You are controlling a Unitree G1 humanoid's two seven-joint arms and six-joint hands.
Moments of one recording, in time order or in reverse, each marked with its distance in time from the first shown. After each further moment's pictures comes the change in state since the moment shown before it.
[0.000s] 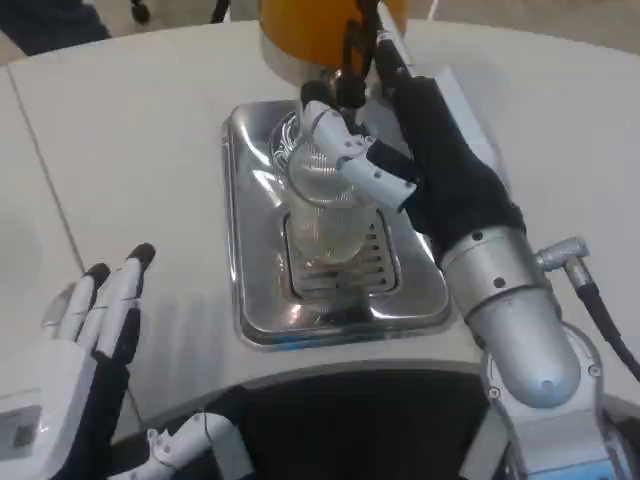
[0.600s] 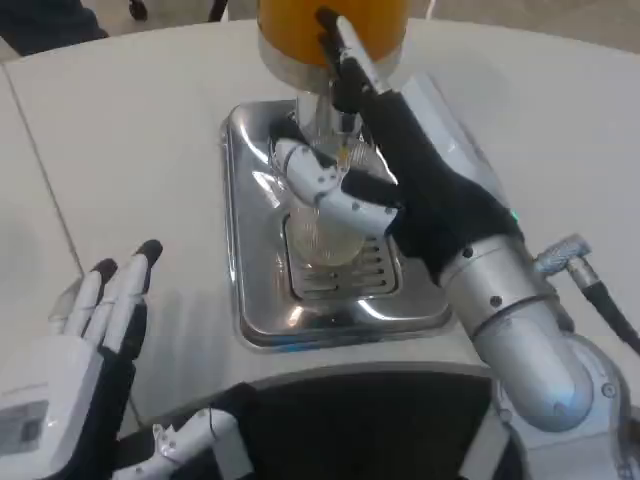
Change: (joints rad) left arm -0.034 -0.006 0.000 0.038 0.007 -0.022 0.010; right arm -0.001 -0.143 0.140 -0.127 -0.135 0.112 0.130
